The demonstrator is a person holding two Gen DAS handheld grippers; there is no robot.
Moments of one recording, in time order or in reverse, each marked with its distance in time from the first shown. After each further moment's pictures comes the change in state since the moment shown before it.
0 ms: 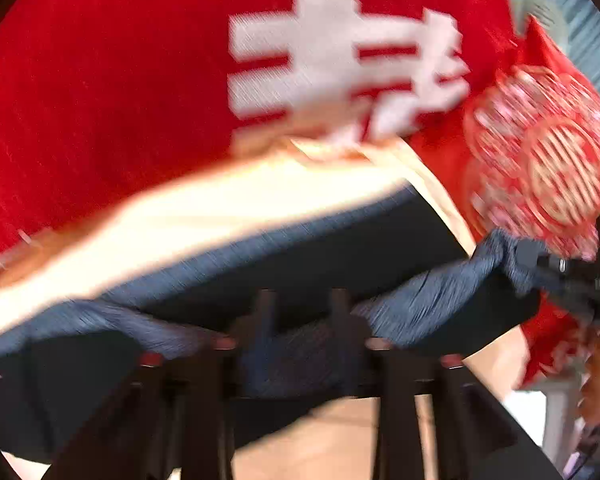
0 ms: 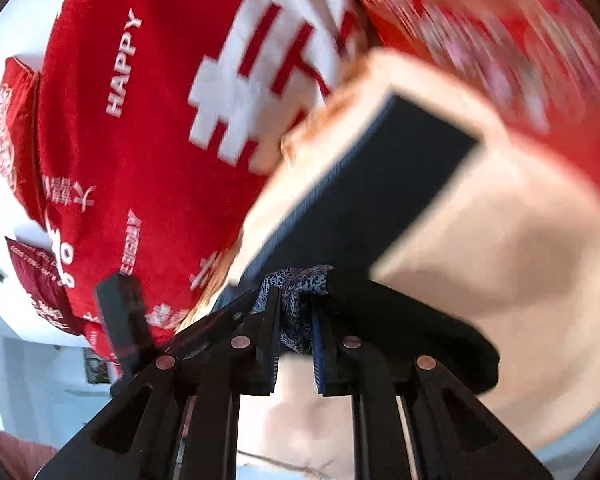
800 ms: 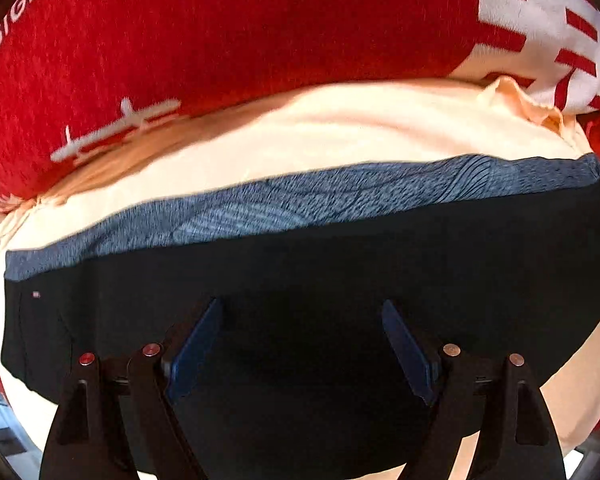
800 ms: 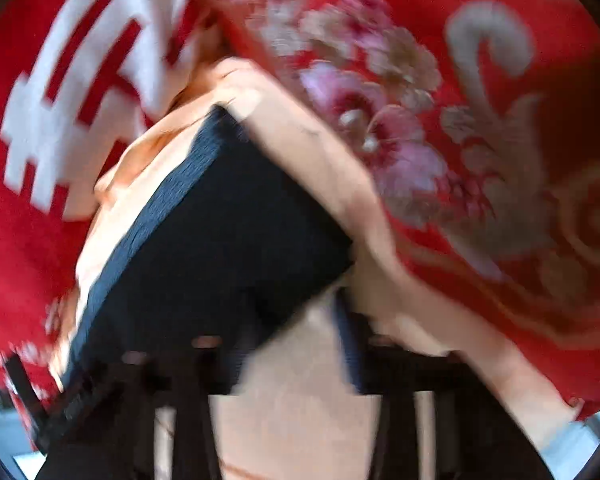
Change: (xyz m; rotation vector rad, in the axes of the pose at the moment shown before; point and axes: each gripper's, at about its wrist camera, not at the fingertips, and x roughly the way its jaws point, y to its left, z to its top) left arm 0.069 0.100 -0.042 -0.190 0.138 0.357; right arm 0.059 -0.083 0.052 0.033 0.013 -0.446
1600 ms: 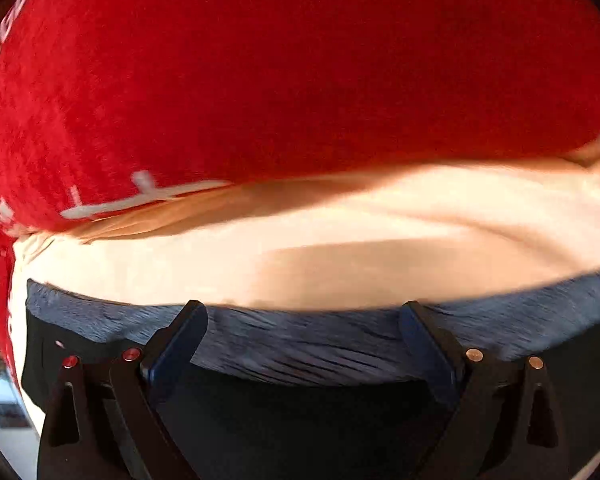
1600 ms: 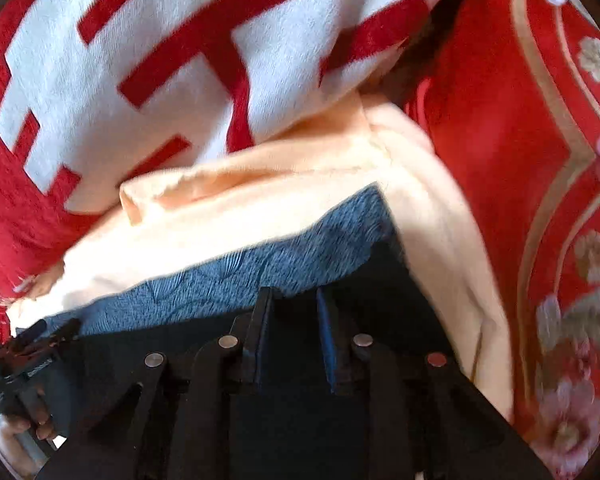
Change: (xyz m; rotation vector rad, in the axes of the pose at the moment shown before) left arm 0.058 0.039 0.087 -0.109 -0.012 0.167; right arm 0.044 0.076 0.059 -0.397 -0.043 -0.100
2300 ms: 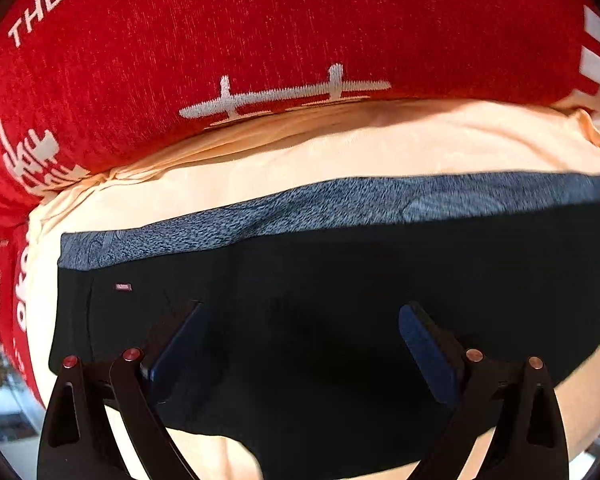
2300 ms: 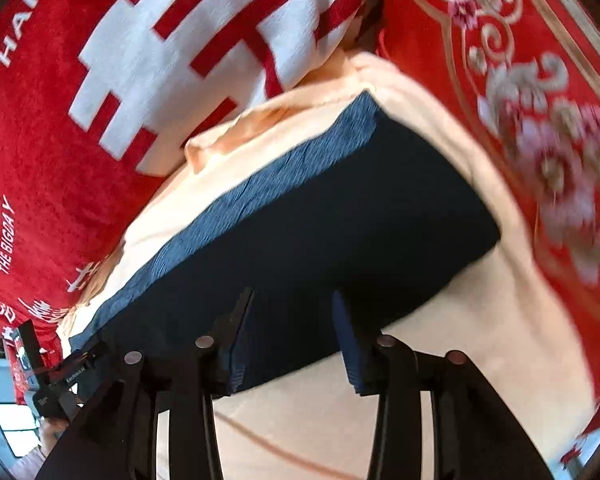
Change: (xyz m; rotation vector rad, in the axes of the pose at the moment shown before) left arm -0.035 0.105 -0.086 0.087 0.039 -0.072; right arm -0.051 0.034 -0.078 0.226 0.054 0.157
